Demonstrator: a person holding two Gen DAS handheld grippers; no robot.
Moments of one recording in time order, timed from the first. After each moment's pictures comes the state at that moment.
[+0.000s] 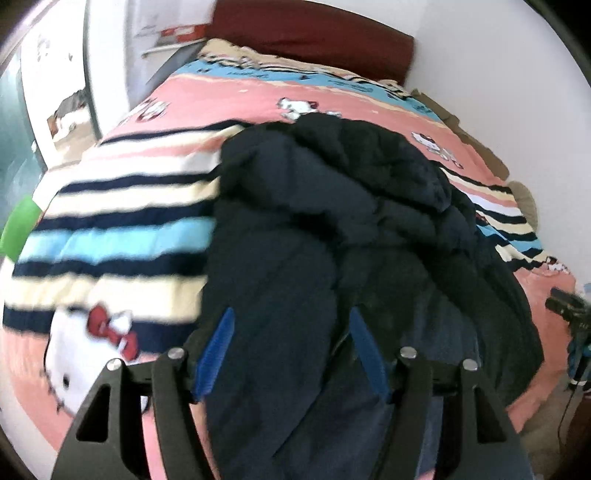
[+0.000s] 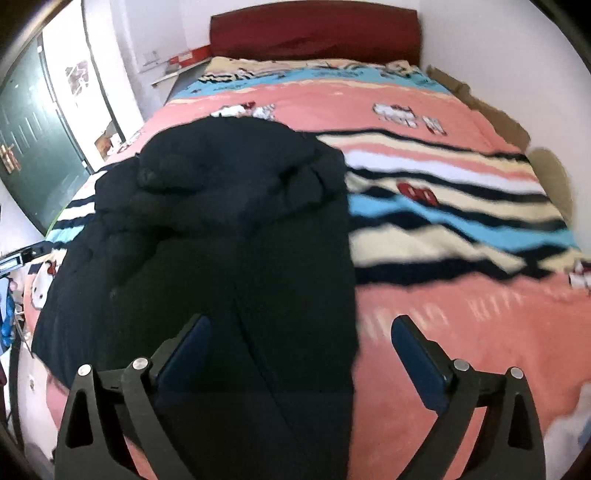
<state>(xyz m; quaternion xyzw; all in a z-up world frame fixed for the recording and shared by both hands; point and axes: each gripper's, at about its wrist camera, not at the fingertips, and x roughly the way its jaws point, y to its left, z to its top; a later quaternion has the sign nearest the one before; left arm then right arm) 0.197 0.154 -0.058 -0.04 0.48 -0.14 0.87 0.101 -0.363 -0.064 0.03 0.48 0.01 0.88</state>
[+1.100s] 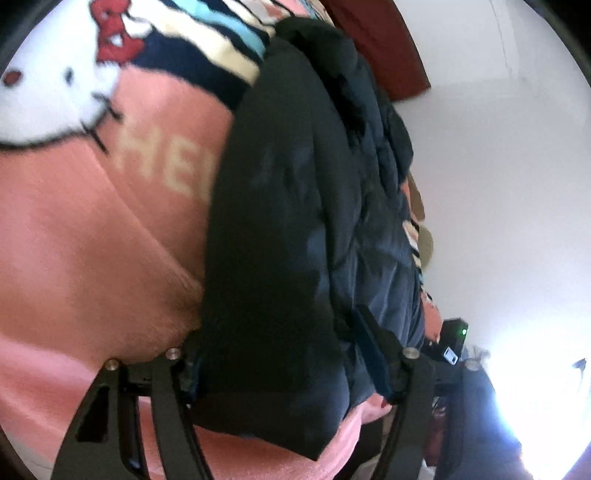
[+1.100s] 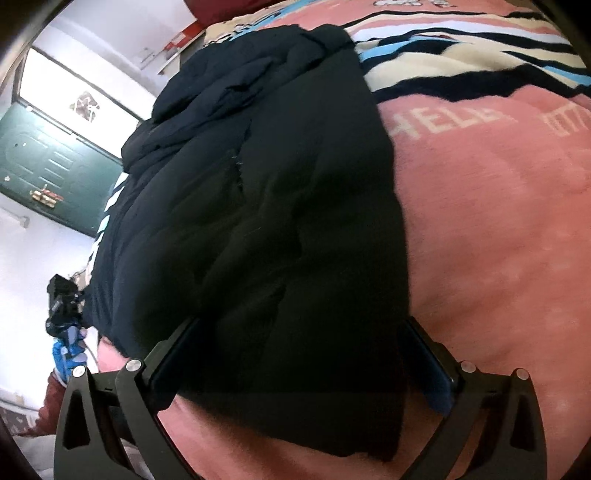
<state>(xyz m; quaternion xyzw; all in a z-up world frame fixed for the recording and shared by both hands) 0.118 0.225 -0.188 -0.38 0.55 -0.27 0.70 0.066 -0.375 -0.168 0.20 0.57 0.11 0.79</state>
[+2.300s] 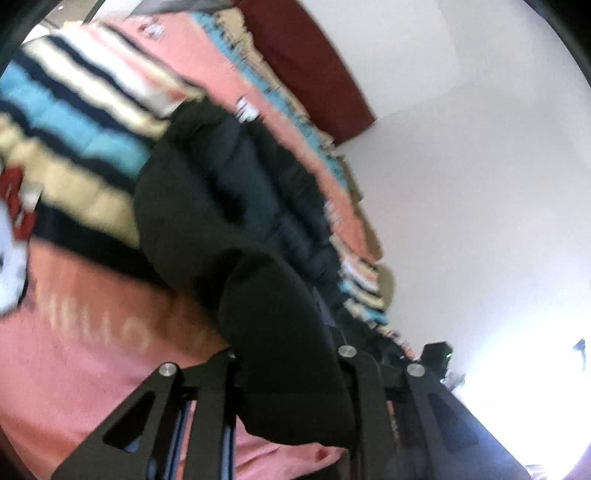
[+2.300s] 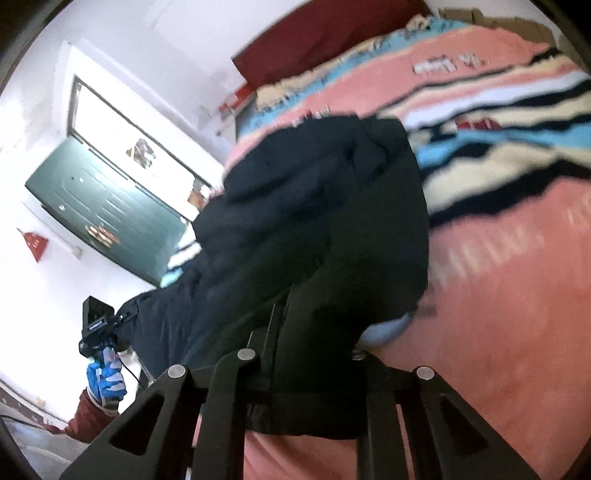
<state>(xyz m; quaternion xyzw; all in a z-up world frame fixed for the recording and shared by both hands) 0.162 0.201 -0.061 -0.38 0.41 -0.30 0.77 0.087 -0.391 -0.096 0.27 0.42 0.18 0.85</state>
